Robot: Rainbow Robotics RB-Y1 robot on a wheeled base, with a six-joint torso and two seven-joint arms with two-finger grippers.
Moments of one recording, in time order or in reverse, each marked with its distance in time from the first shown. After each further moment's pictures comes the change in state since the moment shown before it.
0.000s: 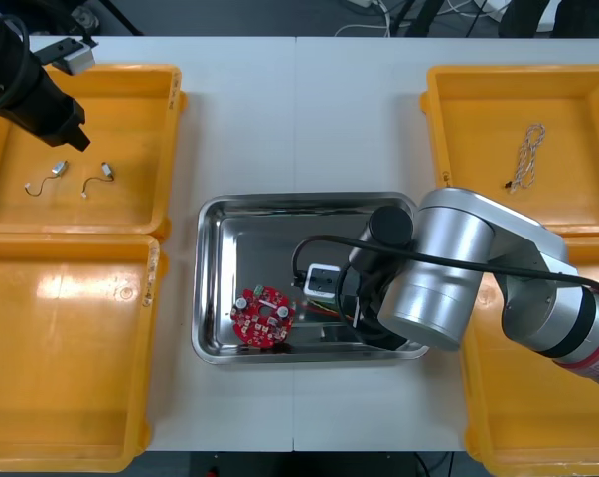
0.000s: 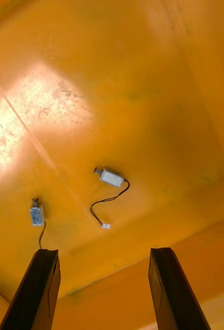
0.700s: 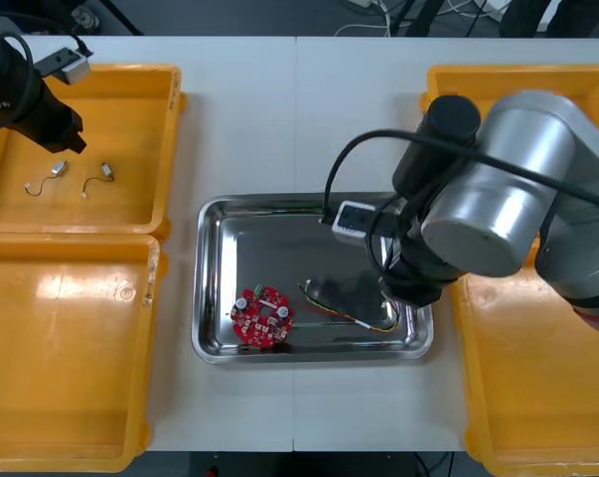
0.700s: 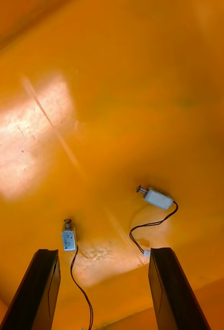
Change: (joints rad) right arm -0.028 0.040 -0.317 -0.077 -0.110 0.246 -0.002; left arm -0.001 0.000 -0.032 0.138 -0.023 -0.196 -0.044
